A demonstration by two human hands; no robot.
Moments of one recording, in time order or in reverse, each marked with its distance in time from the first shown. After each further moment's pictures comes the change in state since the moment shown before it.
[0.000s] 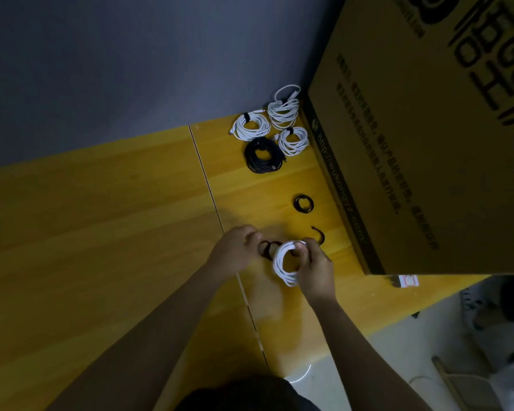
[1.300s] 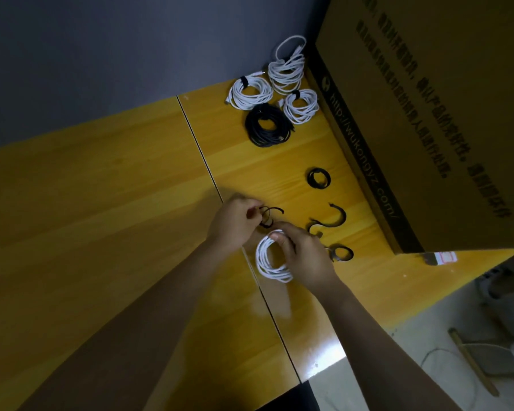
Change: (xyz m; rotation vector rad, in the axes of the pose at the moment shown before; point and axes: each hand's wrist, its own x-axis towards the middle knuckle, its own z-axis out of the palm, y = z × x) left_hand 0.047 -0.043 0.006 0.096 0.161 0.119; right_hand 0.007 -0.009 0.044 -0.128 -0.244 -0.181
